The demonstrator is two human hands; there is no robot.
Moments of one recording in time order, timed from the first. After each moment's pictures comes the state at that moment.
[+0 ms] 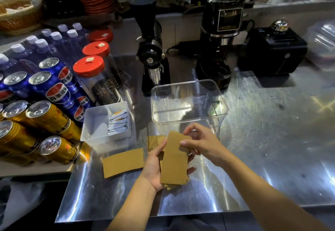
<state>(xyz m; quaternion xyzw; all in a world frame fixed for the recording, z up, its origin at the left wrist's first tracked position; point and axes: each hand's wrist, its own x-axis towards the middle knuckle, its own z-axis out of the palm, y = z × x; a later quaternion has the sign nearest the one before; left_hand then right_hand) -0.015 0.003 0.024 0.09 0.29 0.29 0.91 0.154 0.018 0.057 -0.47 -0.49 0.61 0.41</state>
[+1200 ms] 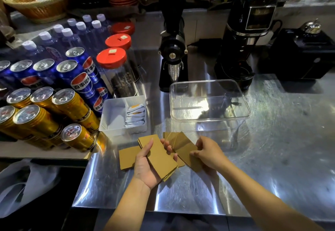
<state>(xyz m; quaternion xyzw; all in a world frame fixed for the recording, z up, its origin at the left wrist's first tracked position) -0.071 0.000 0.015 0.01 0.29 0.48 0.83 0.120 0.028 0.006 -0.69 -0.60 0.37 0.15</state>
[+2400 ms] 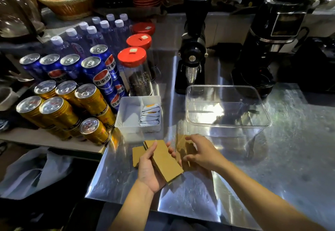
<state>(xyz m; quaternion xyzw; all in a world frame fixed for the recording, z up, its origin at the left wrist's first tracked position) -0.090 -0.009 0.021 -0.01 0.32 0.51 0.80 0.079 0.046 0.016 -0.56 -0.75 0.34 0.11</state>
